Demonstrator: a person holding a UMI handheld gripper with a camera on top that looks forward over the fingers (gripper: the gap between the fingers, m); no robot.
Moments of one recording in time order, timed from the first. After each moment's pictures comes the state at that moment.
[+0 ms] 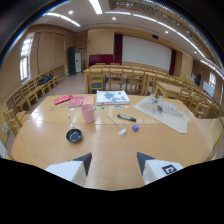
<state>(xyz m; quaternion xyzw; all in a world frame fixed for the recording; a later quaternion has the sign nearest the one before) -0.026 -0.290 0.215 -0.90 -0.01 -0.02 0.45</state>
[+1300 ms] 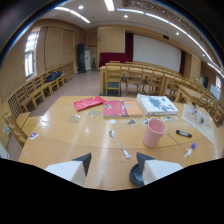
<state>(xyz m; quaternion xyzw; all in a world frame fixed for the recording) -0.344 -0.083 0.142 -0.90 -0.04 0.00 0.44</state>
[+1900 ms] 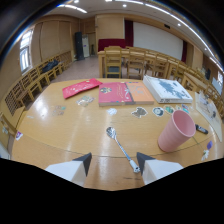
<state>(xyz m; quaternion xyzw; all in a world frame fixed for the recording) -0.345 0.007 0.034 -0.93 -0.03 0.01 0.37</state>
